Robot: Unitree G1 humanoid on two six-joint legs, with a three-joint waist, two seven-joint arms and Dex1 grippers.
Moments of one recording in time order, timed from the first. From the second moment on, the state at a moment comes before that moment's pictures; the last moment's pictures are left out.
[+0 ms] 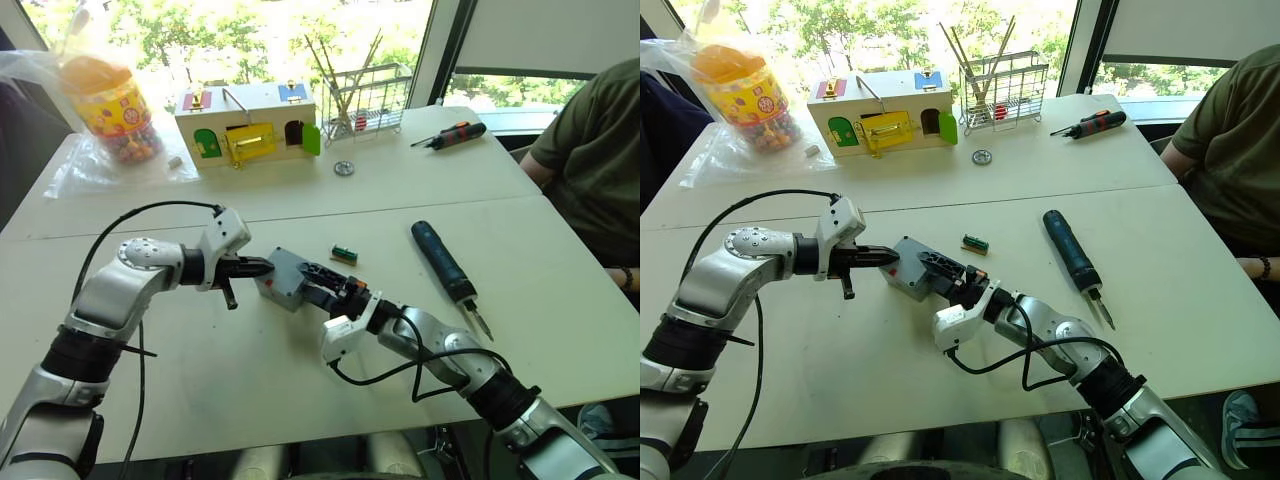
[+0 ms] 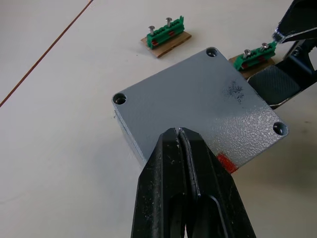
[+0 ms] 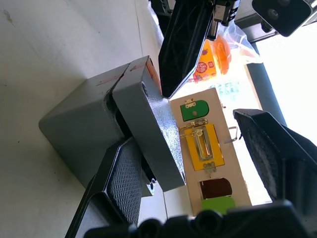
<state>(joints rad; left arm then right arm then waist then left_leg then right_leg) -0.48 0.75 -0.17 -0.07 -0.35 0.62 -0.99 -0.34 -0.50 0.58 0.00 -1.04 -0.41 -0.01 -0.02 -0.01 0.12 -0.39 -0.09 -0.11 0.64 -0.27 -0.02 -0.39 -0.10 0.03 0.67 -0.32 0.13</state>
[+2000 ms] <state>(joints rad) -0.30 0.71 -0.07 -0.10 -0.35 0.65 -1.01 -0.37 -0.34 0.36 -0.34 0.25 0.90 0.50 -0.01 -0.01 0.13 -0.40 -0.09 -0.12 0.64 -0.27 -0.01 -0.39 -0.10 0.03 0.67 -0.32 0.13</state>
